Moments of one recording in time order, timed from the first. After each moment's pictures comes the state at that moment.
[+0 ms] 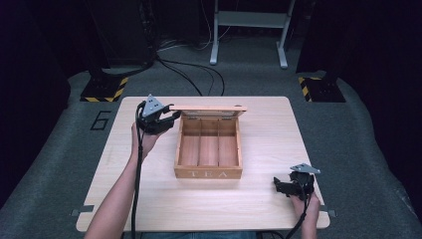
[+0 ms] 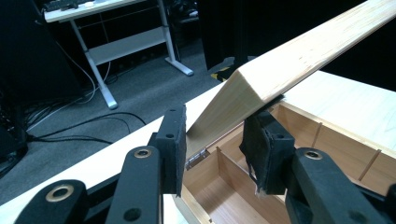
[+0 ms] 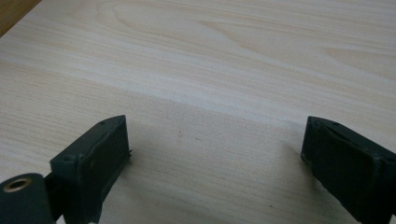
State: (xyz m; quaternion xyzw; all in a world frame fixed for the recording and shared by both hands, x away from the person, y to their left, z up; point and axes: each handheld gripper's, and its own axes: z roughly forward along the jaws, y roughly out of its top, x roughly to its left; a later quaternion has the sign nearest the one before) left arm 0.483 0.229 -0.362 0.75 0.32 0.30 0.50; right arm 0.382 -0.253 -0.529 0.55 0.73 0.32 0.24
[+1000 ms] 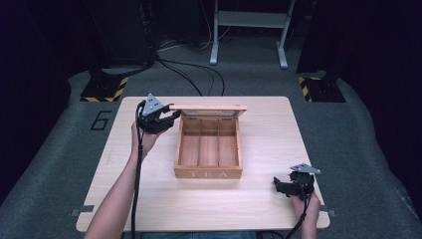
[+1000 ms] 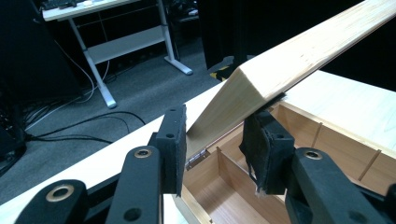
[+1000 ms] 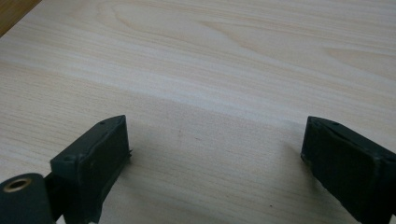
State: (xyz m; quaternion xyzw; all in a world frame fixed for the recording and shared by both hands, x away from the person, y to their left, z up) left arm 0.485 0.230 -0.361 0.75 0.32 0.30 0.49; right arm 0.382 -0.253 -0.529 0.55 0.73 0.32 0.24
